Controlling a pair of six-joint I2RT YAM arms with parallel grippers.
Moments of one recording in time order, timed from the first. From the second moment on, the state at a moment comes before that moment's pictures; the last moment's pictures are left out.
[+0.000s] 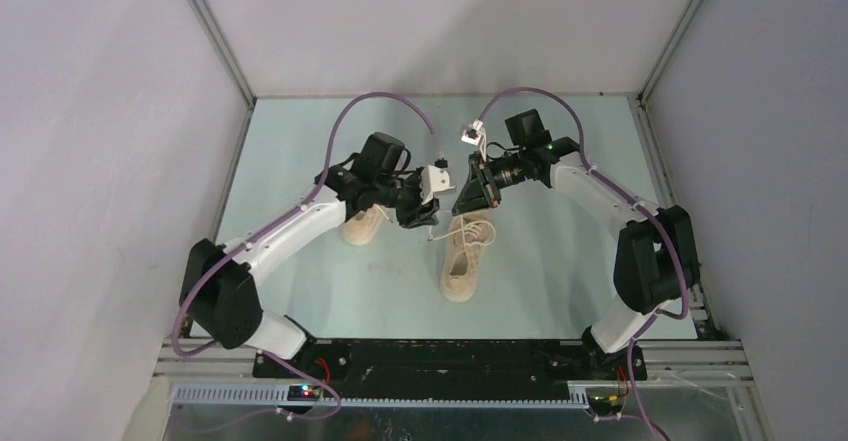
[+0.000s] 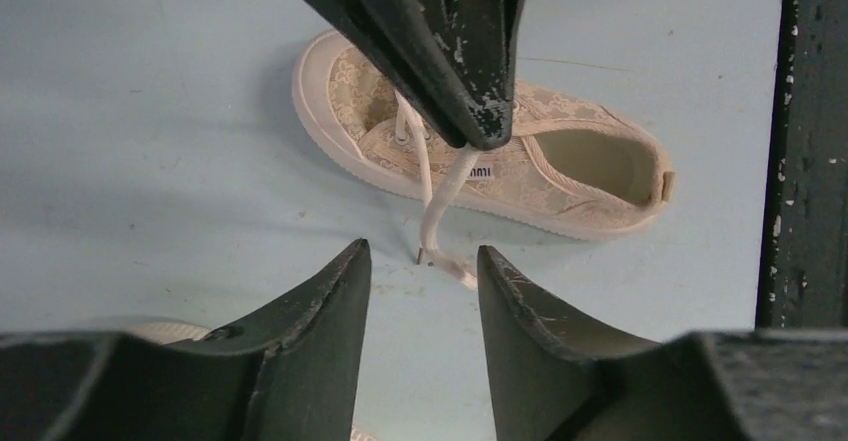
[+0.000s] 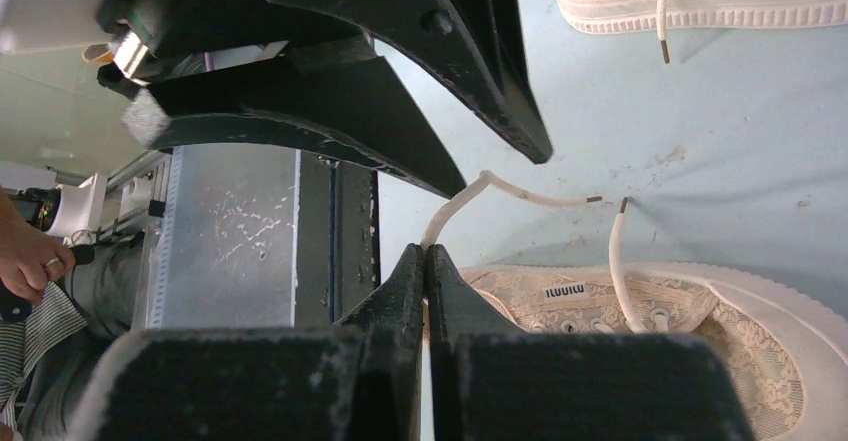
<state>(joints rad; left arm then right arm) -0.62 1.46 1.19 -0.54 0.60 0.67 0.42 1.67 1.32 -0.59 -1.17 -0.23</state>
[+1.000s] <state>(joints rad) -0.63 1.51 1.07 -0.32 0.73 0.47 0.41 1.66 1.29 -0.54 -1.13 -0.16</state>
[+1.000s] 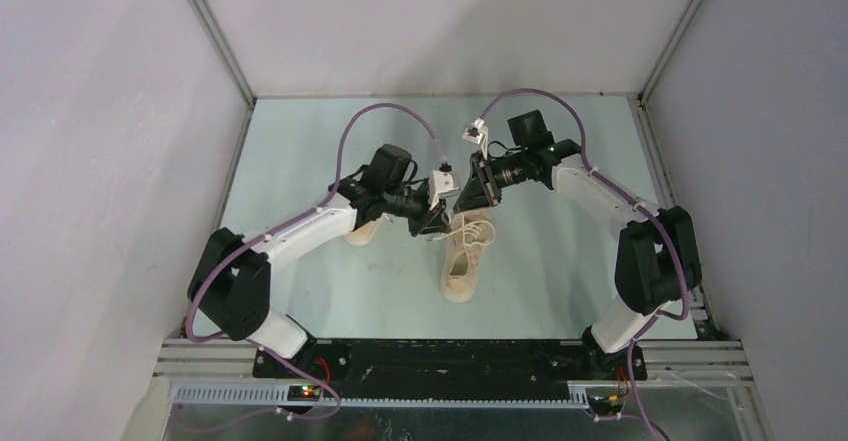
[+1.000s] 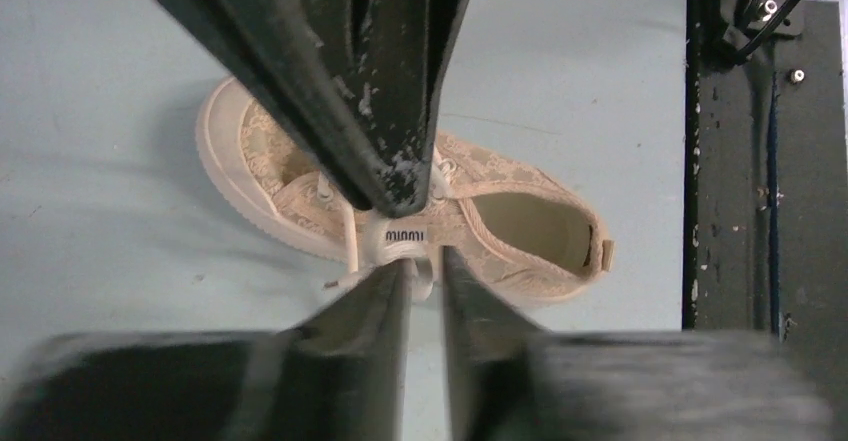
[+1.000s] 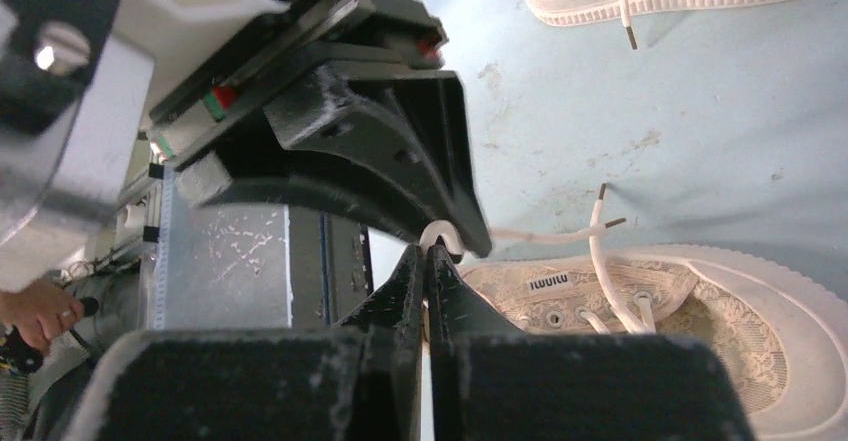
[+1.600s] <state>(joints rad) -0.68 1.63 1.02 -0.02 0.55 -0.02 0.34 1.66 1.23 -0.37 -1.07 0.11</state>
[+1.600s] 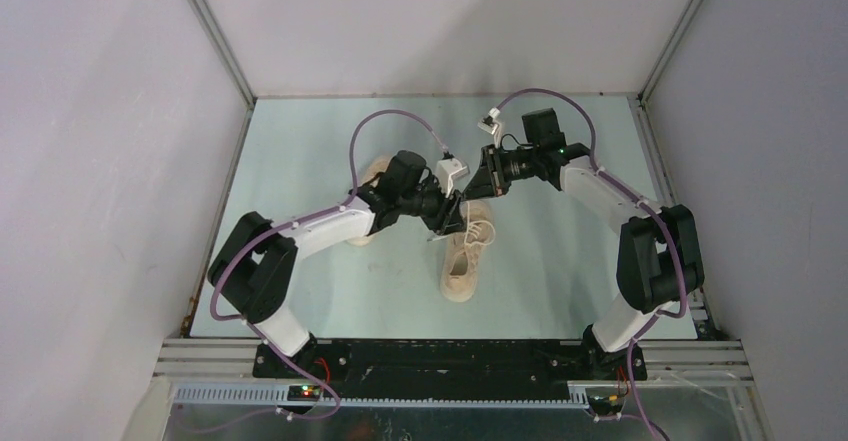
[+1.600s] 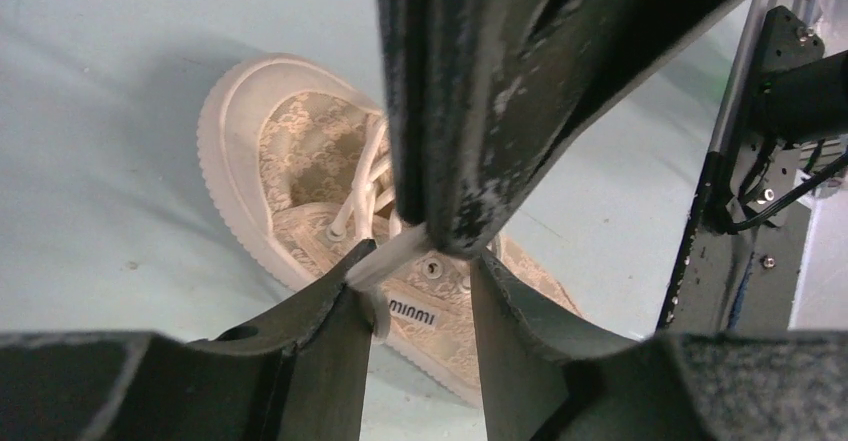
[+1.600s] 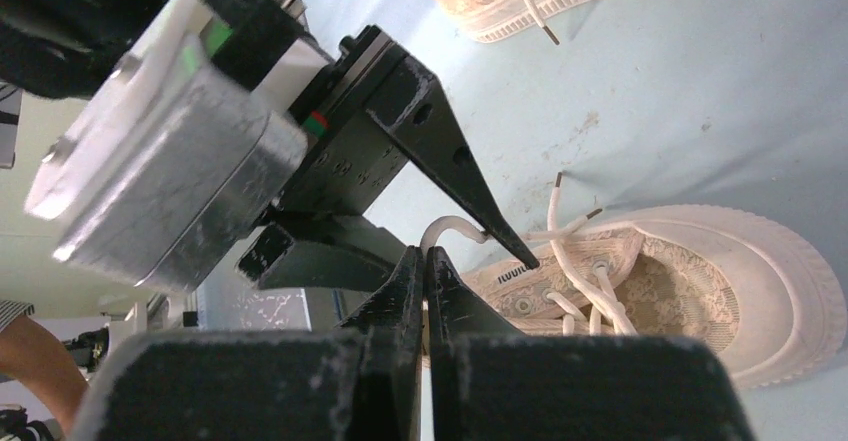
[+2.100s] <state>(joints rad) -0.73 1.58 1.01 -0.14 0.44 0.04 0.33 1.66 1.22 -0.35 -1.03 0.15</state>
